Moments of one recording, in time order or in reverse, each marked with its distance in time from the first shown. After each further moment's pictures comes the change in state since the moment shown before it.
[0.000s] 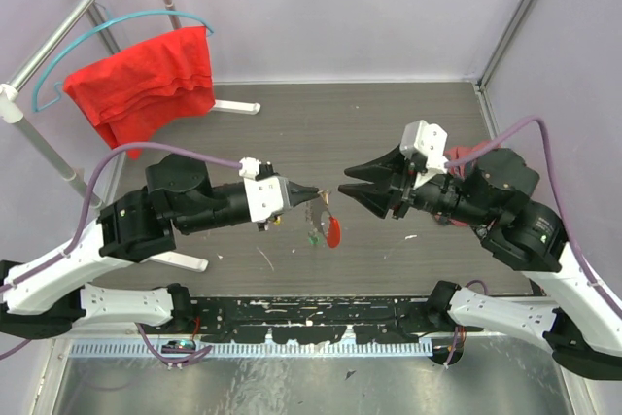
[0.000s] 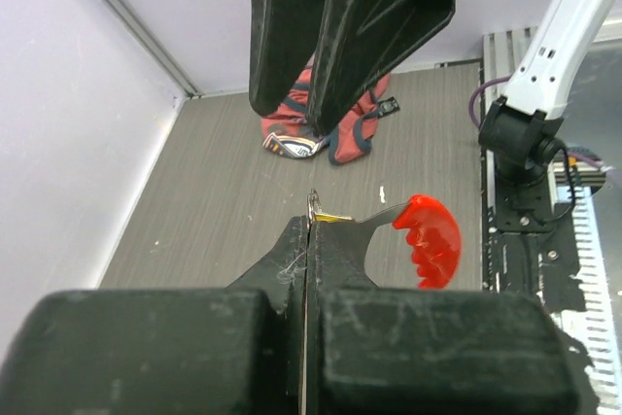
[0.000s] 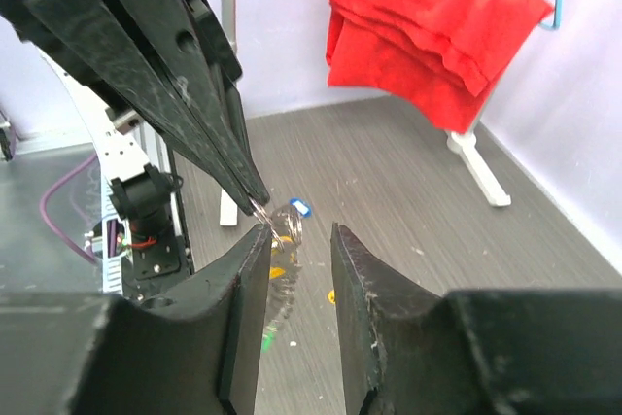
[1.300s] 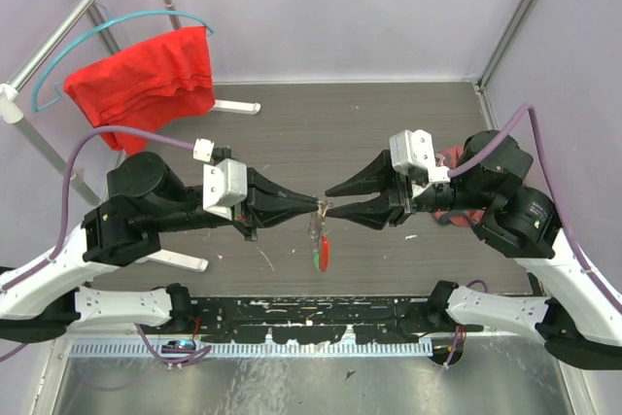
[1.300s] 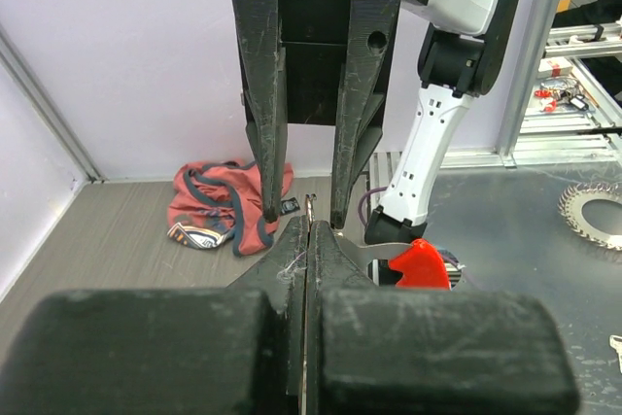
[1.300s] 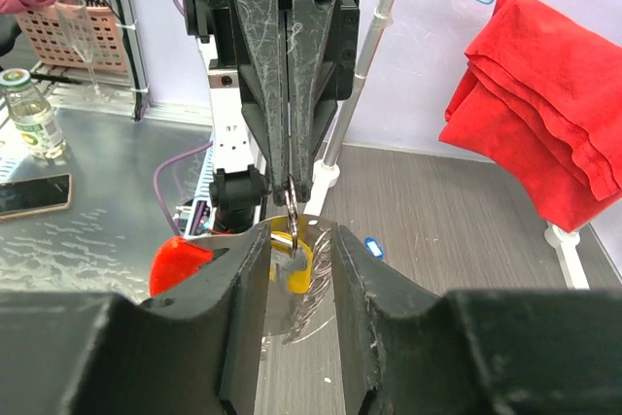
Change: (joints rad) left arm -0.001 -0.056 -0.008 0.175 0.182 -0.296; right arm 0.000 0.100 0.138 -0.011 -0.372 -0.069
